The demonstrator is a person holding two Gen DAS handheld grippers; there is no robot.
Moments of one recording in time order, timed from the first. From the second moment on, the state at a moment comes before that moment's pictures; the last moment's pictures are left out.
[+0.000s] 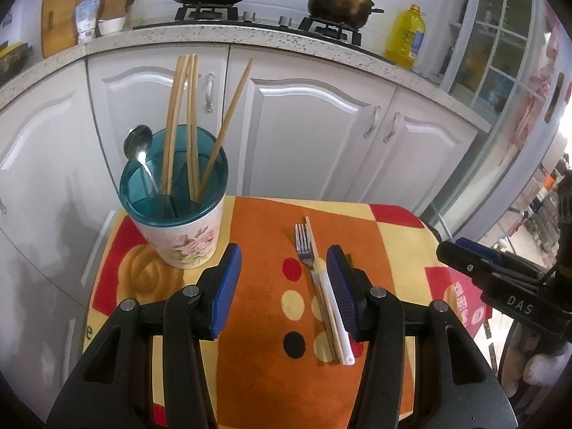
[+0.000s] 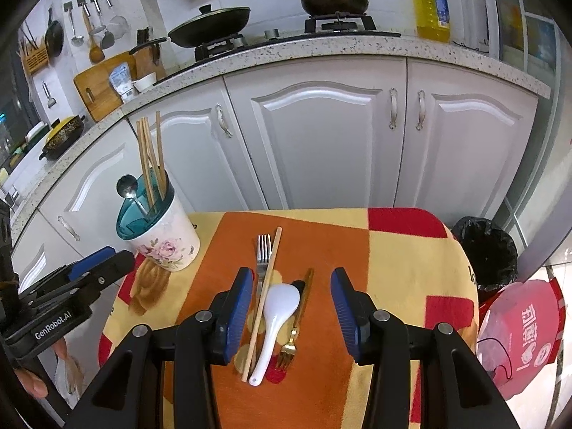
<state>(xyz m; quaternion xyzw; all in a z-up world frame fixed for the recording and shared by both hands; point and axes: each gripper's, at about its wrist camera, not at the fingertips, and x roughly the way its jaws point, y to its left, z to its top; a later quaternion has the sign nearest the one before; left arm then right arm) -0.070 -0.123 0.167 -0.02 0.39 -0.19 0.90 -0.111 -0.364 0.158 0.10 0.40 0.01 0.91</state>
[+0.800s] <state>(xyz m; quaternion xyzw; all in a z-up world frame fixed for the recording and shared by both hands) -0.065 -0.131 0.147 0.00 0.41 -0.19 0.89 -0.101 -0.373 0.136 0.12 0.44 0.01 0.89</state>
